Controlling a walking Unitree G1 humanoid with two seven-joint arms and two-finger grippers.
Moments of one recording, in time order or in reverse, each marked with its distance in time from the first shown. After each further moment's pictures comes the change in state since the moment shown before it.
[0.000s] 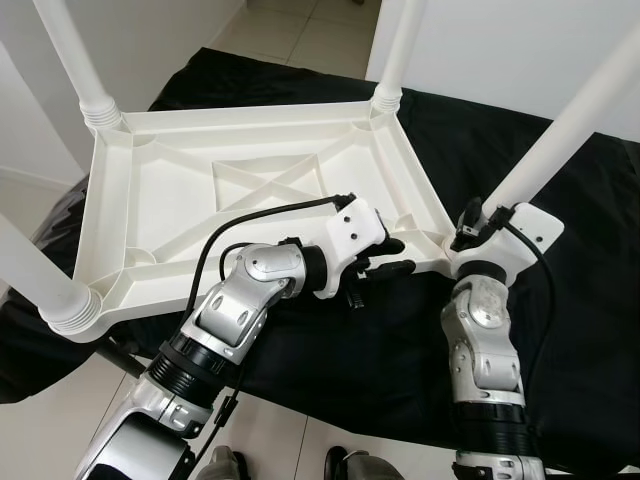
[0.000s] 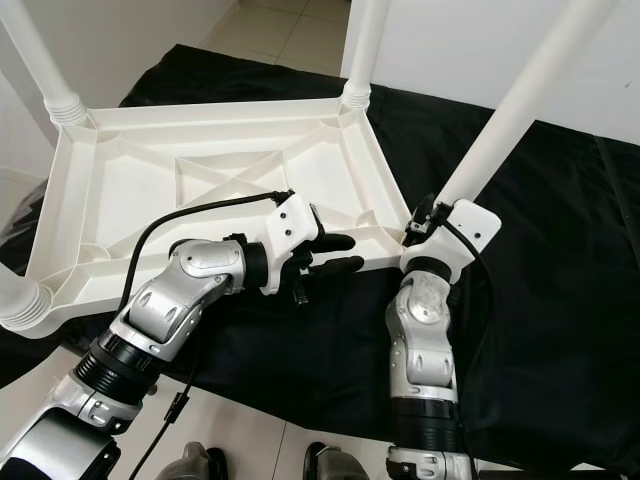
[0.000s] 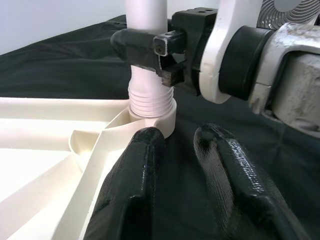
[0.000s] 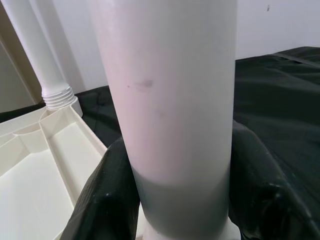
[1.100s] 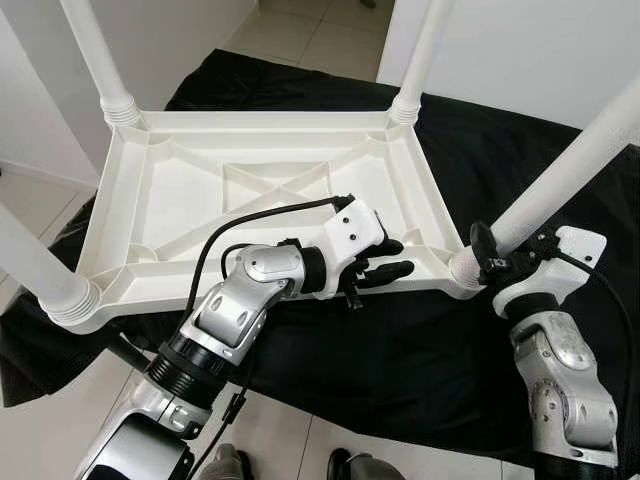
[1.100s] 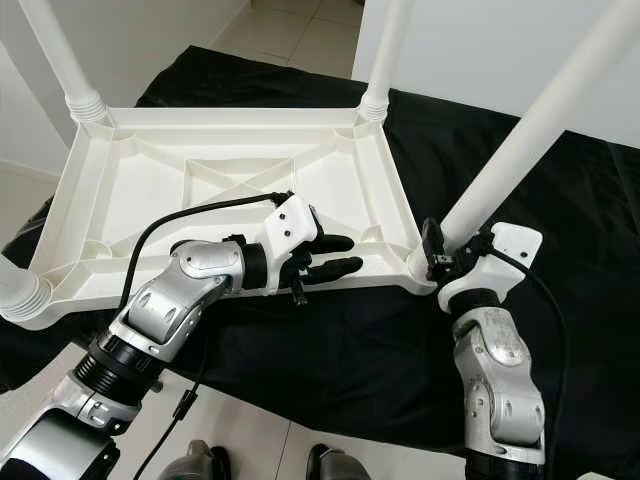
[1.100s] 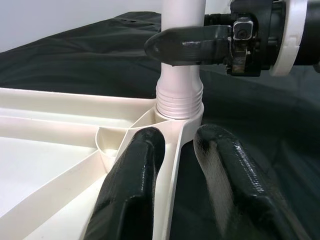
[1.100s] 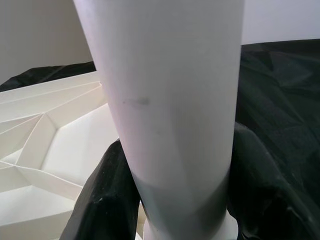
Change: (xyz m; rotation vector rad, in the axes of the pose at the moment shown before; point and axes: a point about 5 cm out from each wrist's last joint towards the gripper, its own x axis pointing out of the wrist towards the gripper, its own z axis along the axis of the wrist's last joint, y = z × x) left arm 0.000 0.000 -0.001 -0.005 0.003 -0.002; right arm -0.021 -0.060 0.015 -0.062 0.127 0.391
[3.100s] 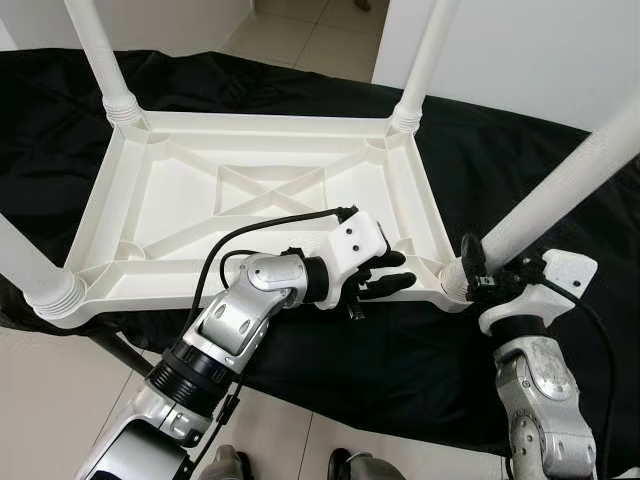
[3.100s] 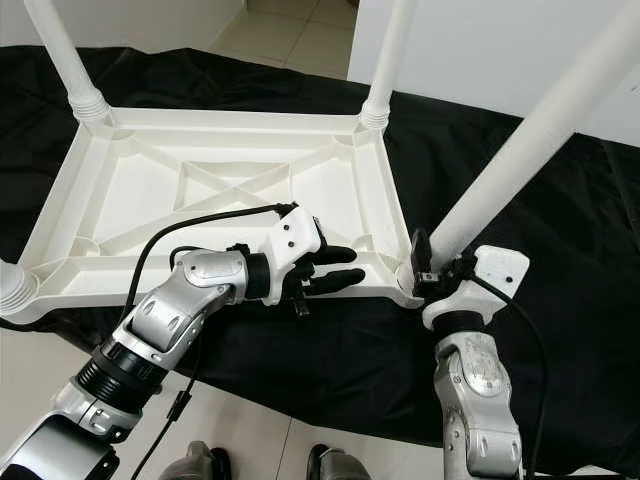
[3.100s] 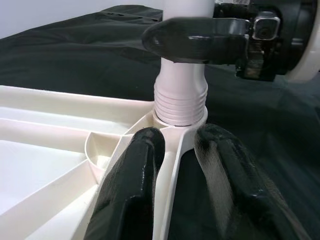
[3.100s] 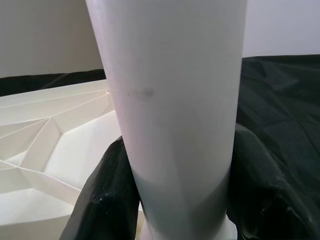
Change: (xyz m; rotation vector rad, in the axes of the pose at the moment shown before) left arm 0.002 -0.008 -0.007 -0.021 0.011 -0.024; right arm -0.019 0.018 -0.003 -0.047 -0.064 -0.021
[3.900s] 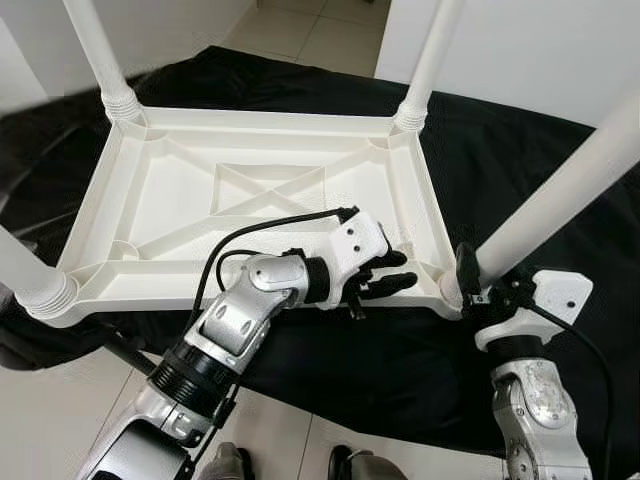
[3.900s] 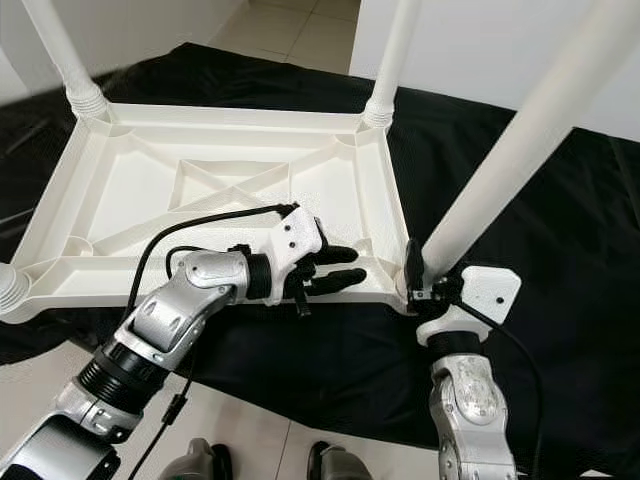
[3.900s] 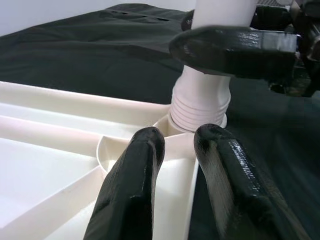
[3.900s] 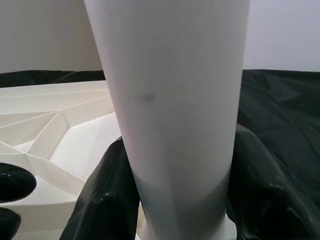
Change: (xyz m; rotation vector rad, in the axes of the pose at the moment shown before) left arm 0.001 -0.001 0.001 0.004 -0.010 -0.001; right arm -0.025 0.011 0.001 -0.058 -0.084 0.029
